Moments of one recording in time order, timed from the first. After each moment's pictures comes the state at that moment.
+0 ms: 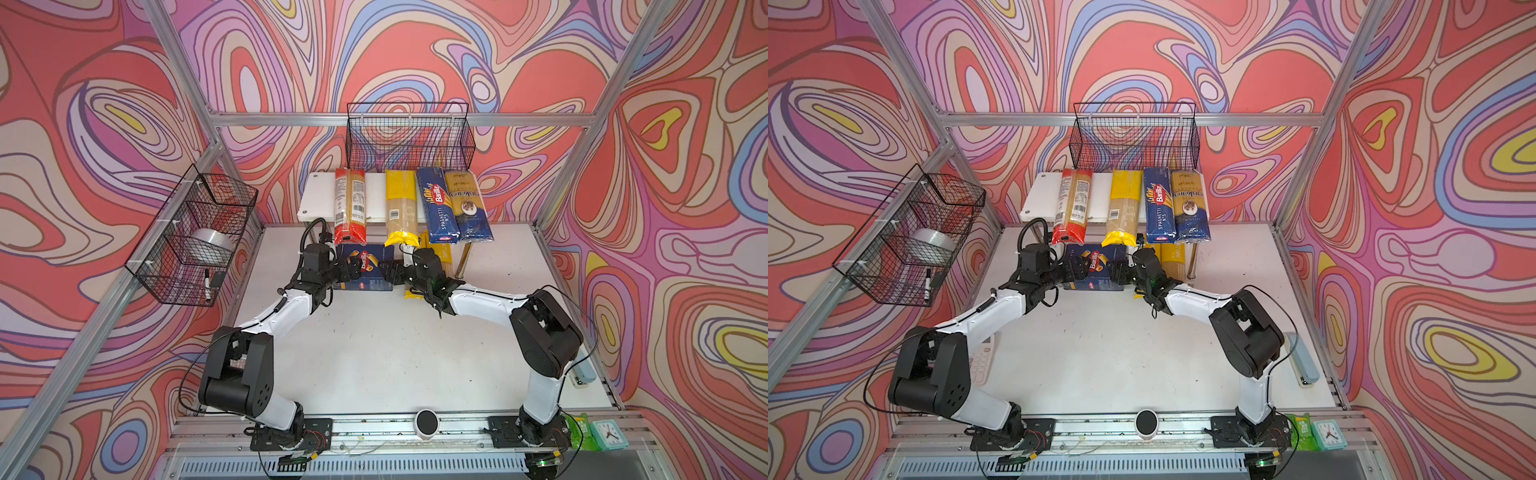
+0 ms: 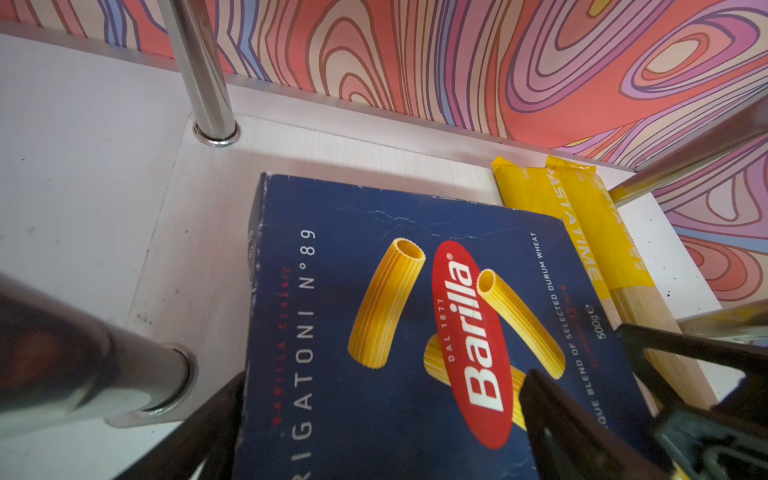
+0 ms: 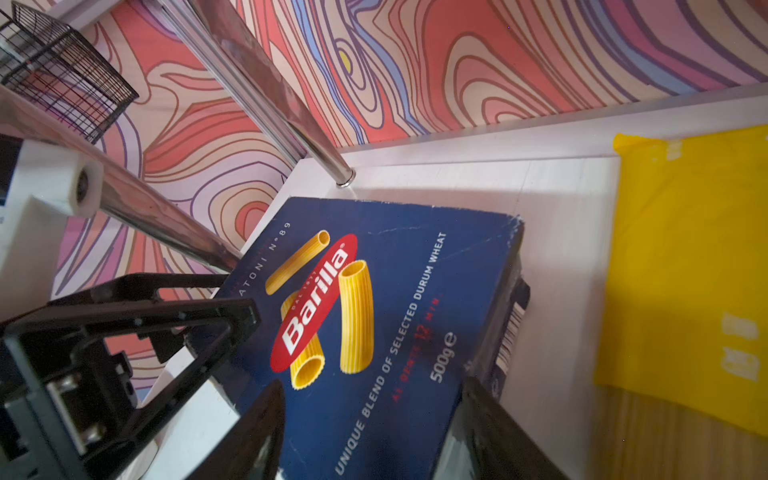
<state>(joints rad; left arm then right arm) -0.20 1.53 0.95 0.03 0.15 -0.36 0.66 1.88 1.21 0.35 -0.07 0.55</state>
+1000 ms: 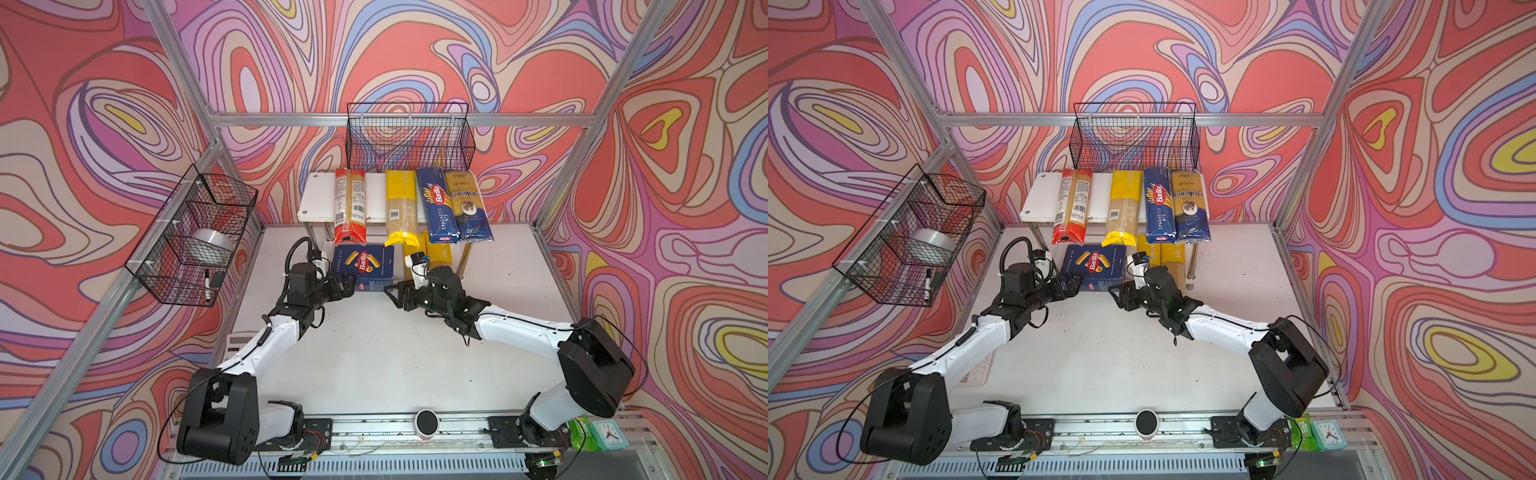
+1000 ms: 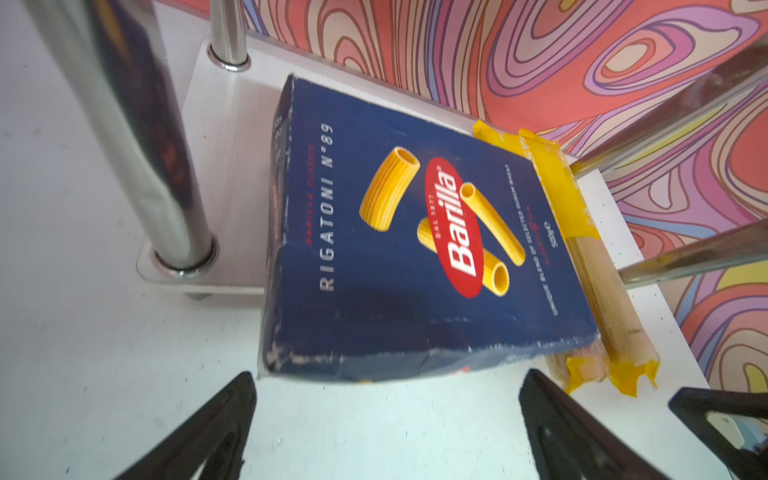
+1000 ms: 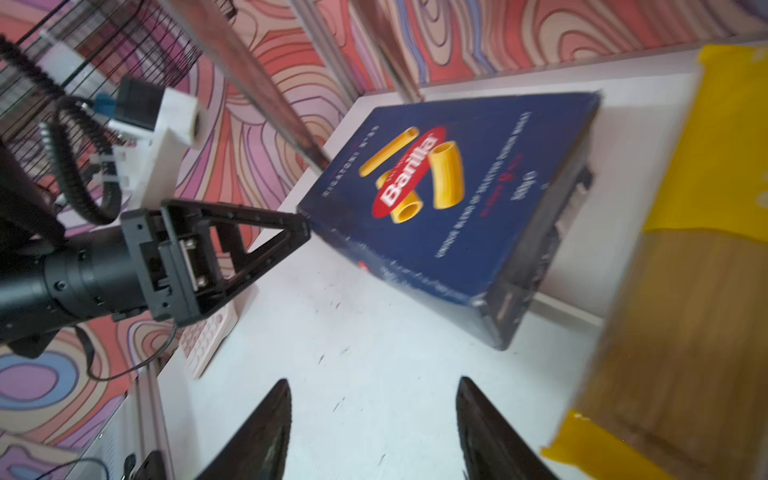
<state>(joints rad) -0.16 1.25 0.70 0.01 0.24 -0.42 0.76 1.57 0.94 0.27 -0.19 0.49</state>
